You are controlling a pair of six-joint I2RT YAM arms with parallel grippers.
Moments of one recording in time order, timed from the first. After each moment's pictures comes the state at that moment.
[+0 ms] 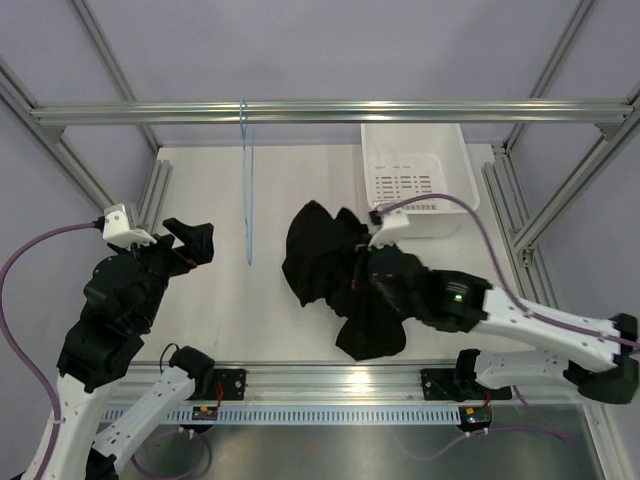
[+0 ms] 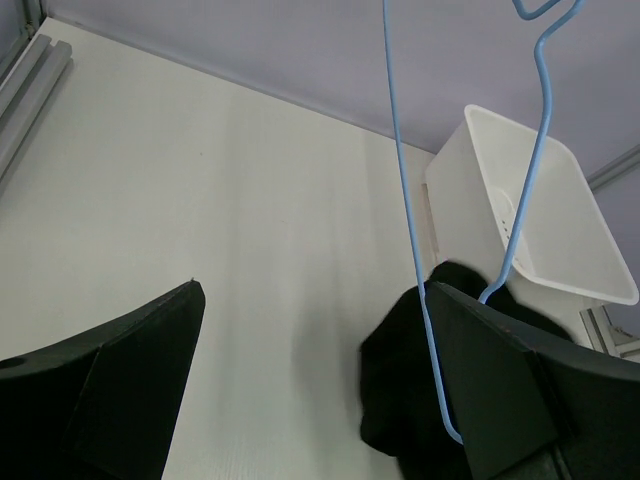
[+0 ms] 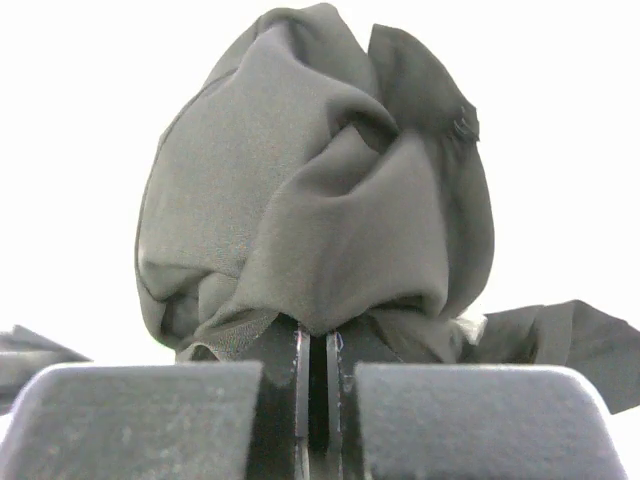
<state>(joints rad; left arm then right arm) -0.47 0.51 1.08 -0.72 -0.38 -0.49 1.22 1.20 1.10 -0.50 0.63 0.68</state>
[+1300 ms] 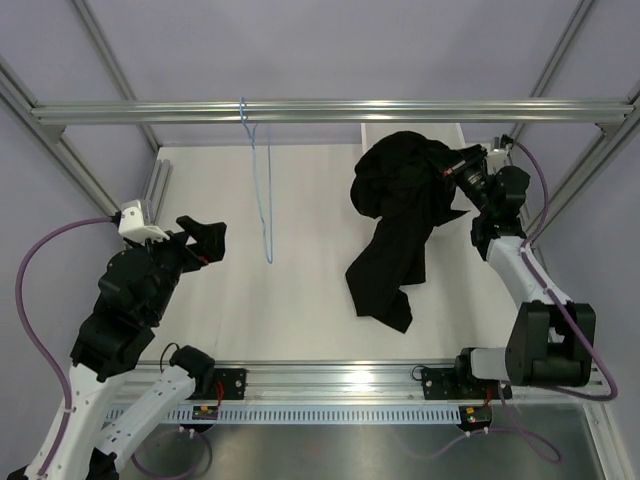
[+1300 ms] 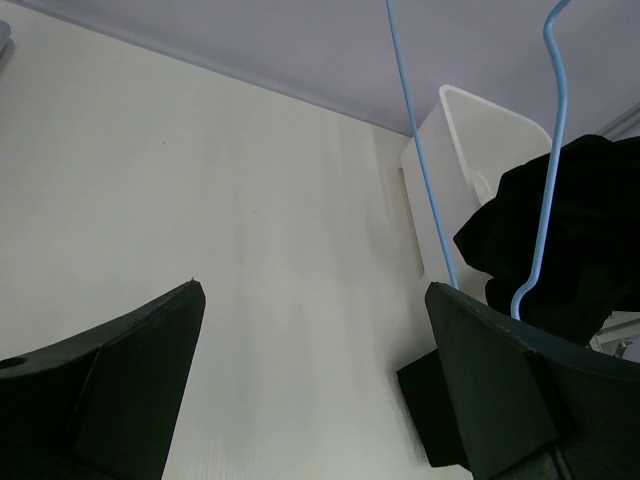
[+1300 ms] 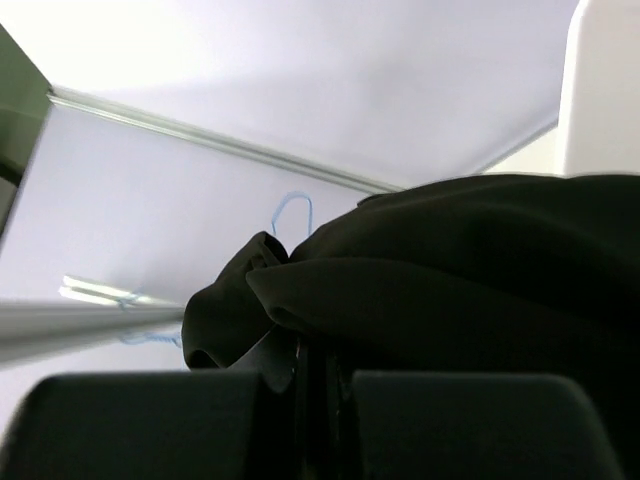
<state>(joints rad) -0.47 0.52 1.01 -0.64 -0.31 -0.51 -0.01 1.27 0.84 0.60 -0.53 1.35</state>
